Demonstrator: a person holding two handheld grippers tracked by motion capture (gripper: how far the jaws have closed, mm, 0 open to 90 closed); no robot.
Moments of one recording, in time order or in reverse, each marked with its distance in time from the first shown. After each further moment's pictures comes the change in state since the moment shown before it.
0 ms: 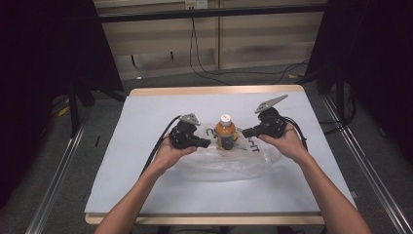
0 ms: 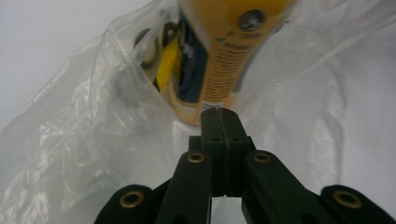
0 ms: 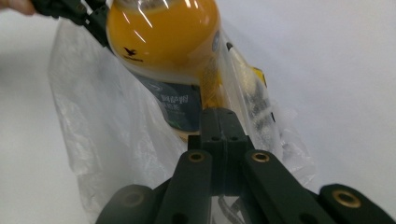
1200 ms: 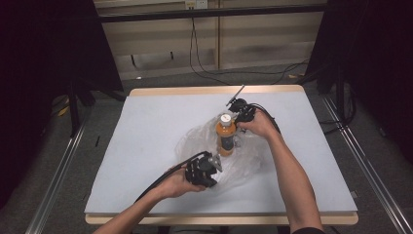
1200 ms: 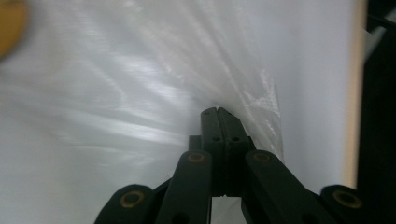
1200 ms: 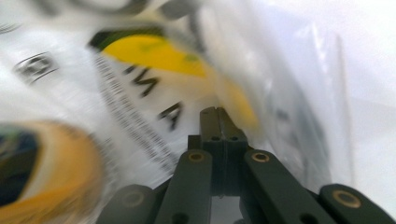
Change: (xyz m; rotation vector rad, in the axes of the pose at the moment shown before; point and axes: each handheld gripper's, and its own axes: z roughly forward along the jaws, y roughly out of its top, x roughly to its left) left arm -0.102 -0.033 0.035 0.369 -0.138 0.299; right arm -0.064 0.045 0.111 0.385 -0.133 0.046
